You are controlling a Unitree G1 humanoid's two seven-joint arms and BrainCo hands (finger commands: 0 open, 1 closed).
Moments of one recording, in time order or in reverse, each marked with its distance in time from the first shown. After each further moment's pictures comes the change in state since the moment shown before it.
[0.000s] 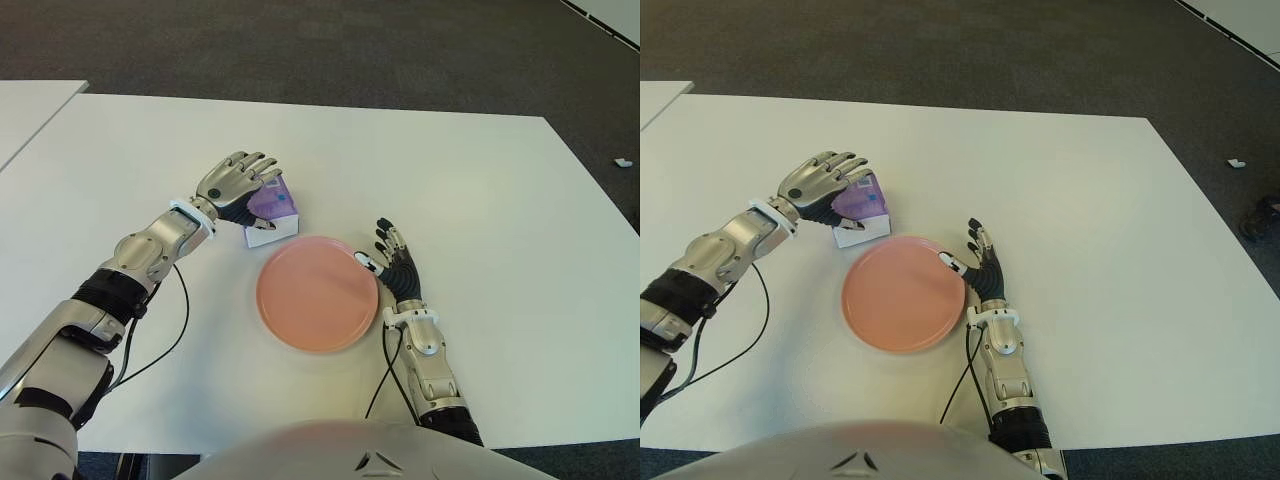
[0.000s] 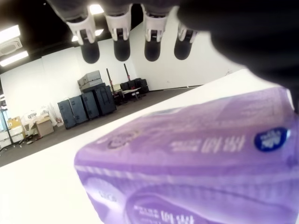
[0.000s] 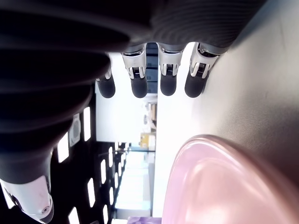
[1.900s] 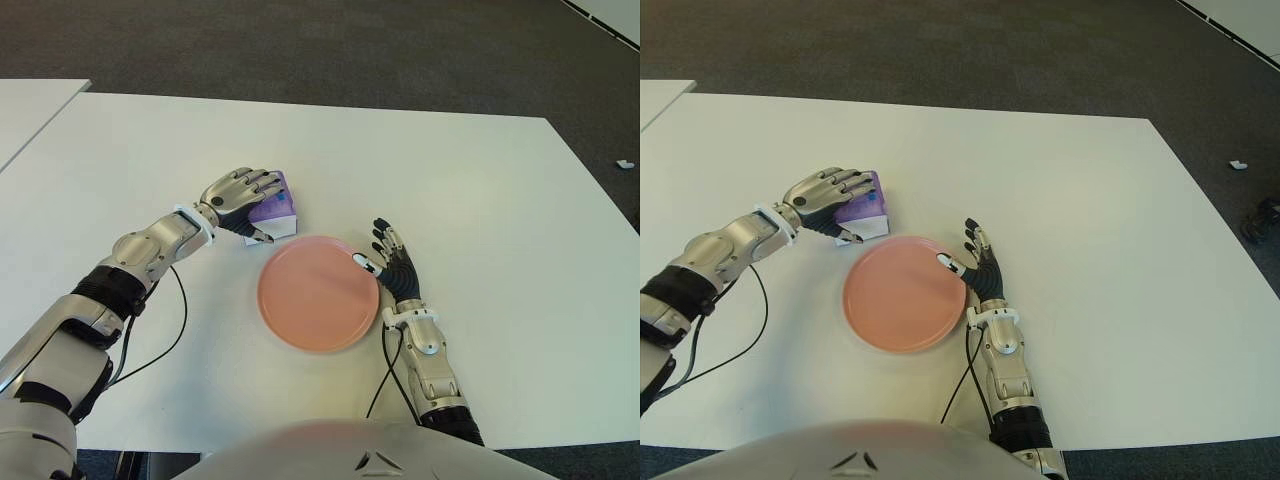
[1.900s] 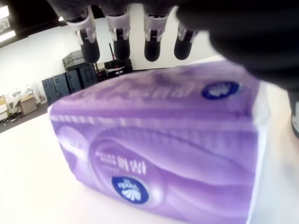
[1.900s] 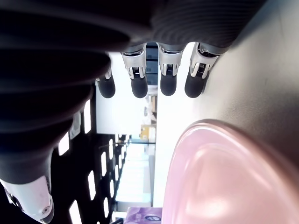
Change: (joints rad) left arm -0.040 -0.007 -0.056 0.118 -0.042 -0.117 -0.080; right arm 0.001 -0.004 0.000 -0.001 0.005 -0.001 0.031
